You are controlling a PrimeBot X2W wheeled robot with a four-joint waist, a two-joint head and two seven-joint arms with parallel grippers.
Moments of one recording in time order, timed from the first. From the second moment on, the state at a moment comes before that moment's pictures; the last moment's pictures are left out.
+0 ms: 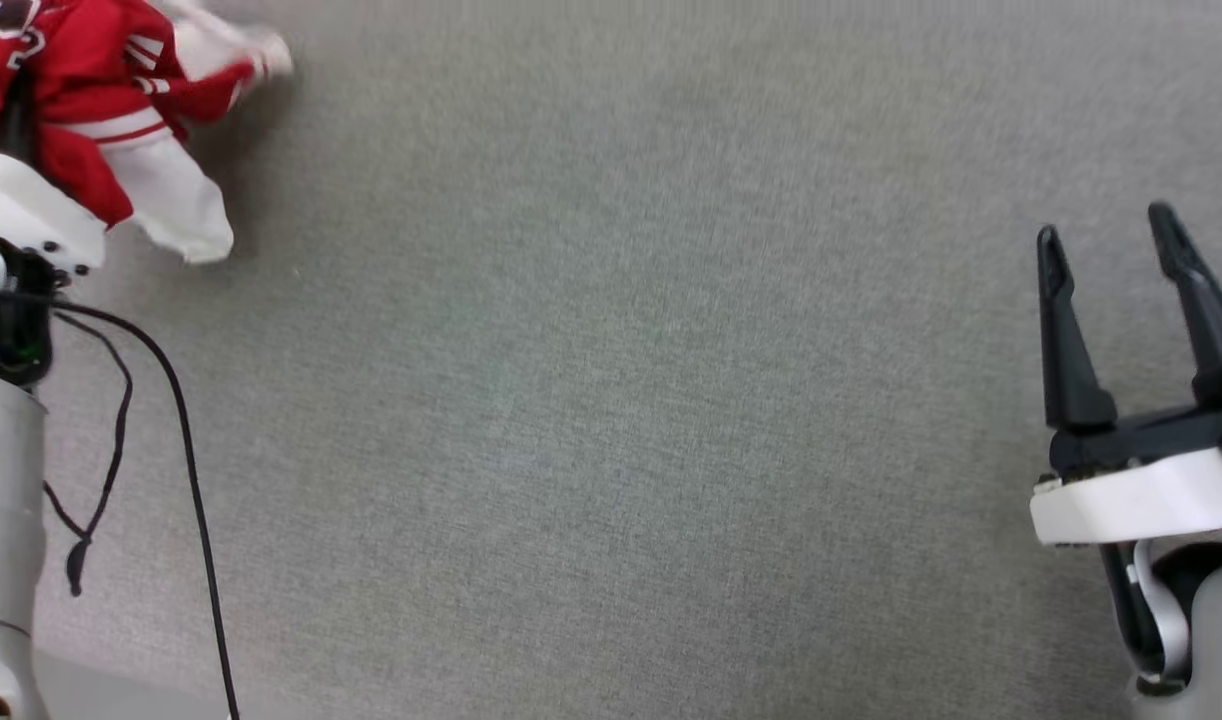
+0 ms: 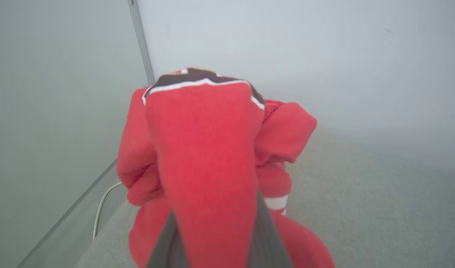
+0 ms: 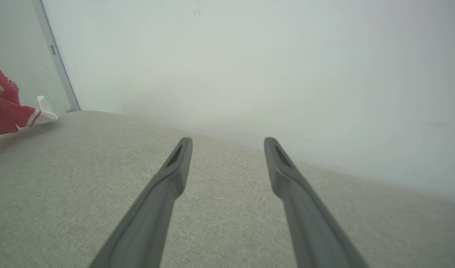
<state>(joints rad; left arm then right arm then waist) -0.93 0.48 -0.09 0.86 -0.61 -0.13 -0.07 -0.22 -0.08 -0.05 -0.24 -0.01 0.13 -0.03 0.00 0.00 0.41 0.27</state>
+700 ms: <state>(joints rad) -0.60 0.25 -0.33 0.44 -0.55 -0.10 -0.06 -0.08 -0.05 -0.07 -0.13 0.12 0.13 -0.09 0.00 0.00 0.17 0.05</state>
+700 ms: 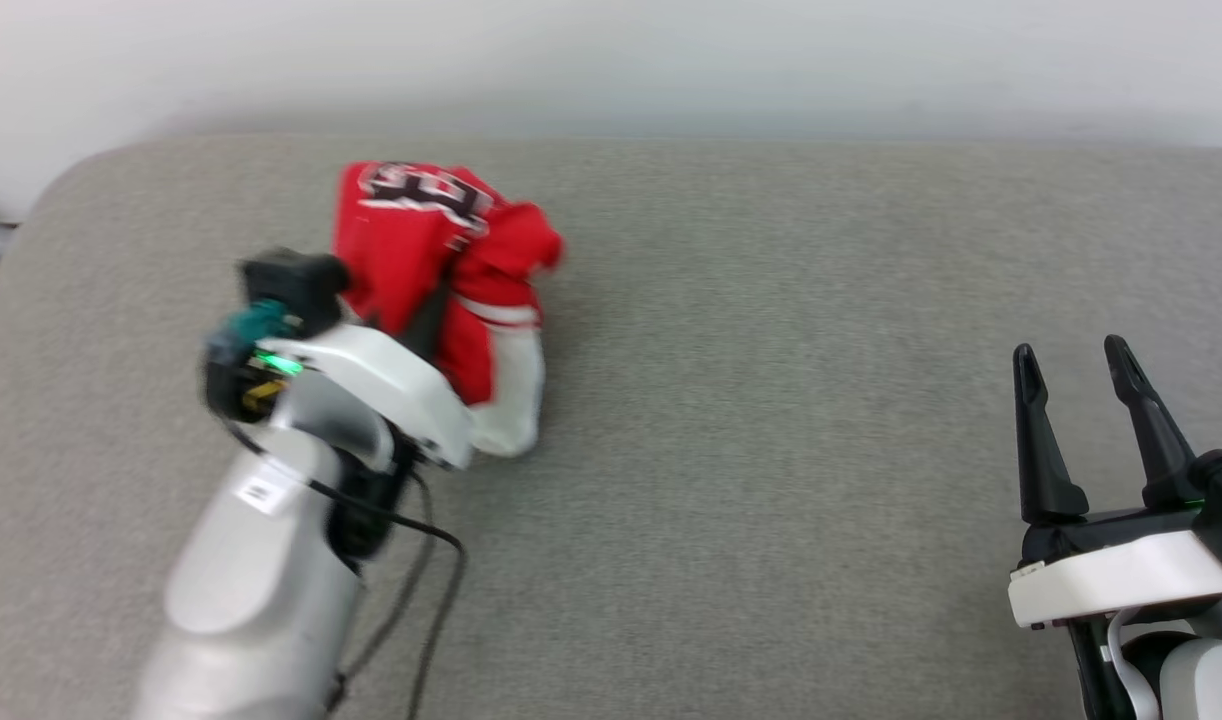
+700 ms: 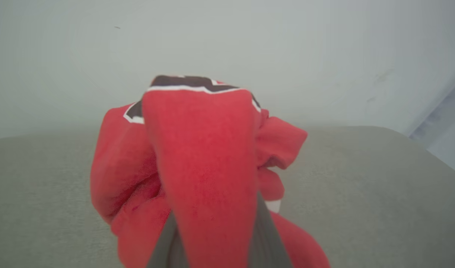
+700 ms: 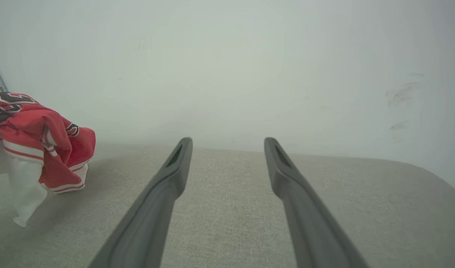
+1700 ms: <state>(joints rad) -0.45 0.15 -0.79 0.33 -0.52 -0.06 -0.21 -0.05 -0.05 -0.08 -0.09 0.13 0.13 -0.10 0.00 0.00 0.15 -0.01</state>
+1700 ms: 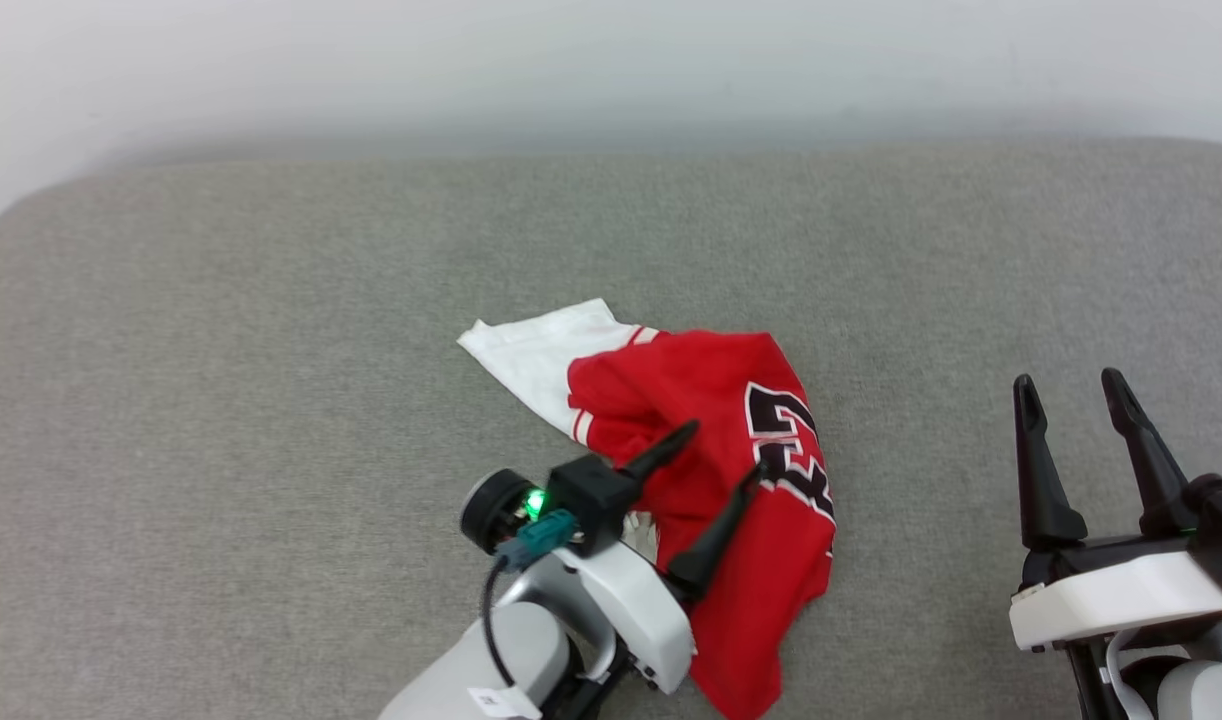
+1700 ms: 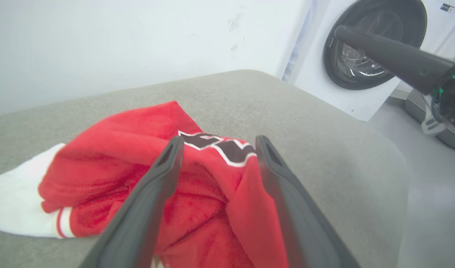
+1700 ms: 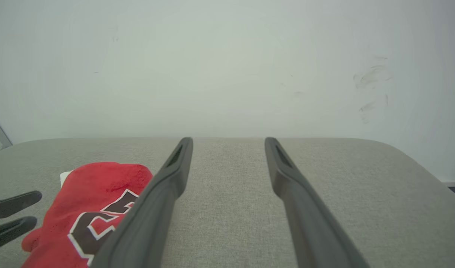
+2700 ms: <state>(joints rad) -0.10 0.28 -0.31 0.16 -0.47 0.11 -0.26 0.11 -0.05 -0.09 -0.11 0.18 0.13 -0.04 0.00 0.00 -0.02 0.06</state>
